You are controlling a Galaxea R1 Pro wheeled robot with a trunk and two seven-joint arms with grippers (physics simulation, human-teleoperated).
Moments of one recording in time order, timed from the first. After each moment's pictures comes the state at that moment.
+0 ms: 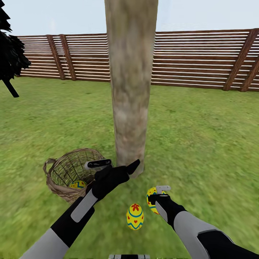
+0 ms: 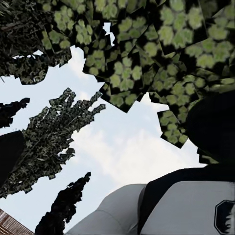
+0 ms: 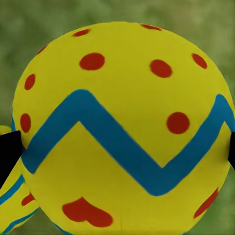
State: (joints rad) left arm -0.59 0.03 -0.56 -1.25 1.35 0.53 -1.37; right arm -0.83 0.14 0.10 -0.18 -0.06 0.19 -0.23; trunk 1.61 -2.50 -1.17
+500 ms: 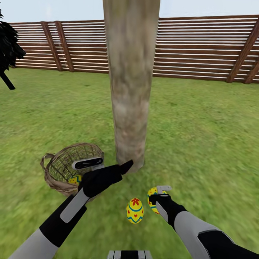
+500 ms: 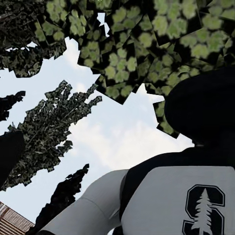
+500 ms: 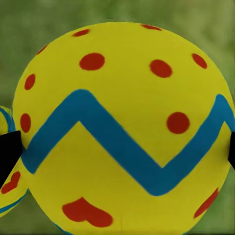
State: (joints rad) left arm -0.59 0.11 -0.56 -1.38 1.36 0.53 -1.37; right arm -0.83 0.14 0.10 -0.18 -0.06 0.19 -0.24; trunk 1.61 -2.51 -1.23
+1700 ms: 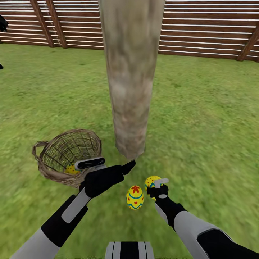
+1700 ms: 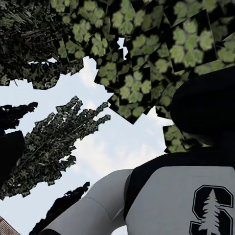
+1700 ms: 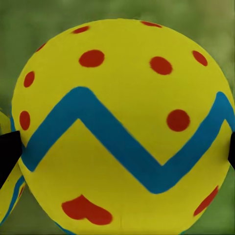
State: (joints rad) left arm -0.59 0.10 -0.57 -1.37 1.35 0.53 -1.35; right arm -0.83 0.13 0.24 -0.19 -0.02 -0.03 -0.24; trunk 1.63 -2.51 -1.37
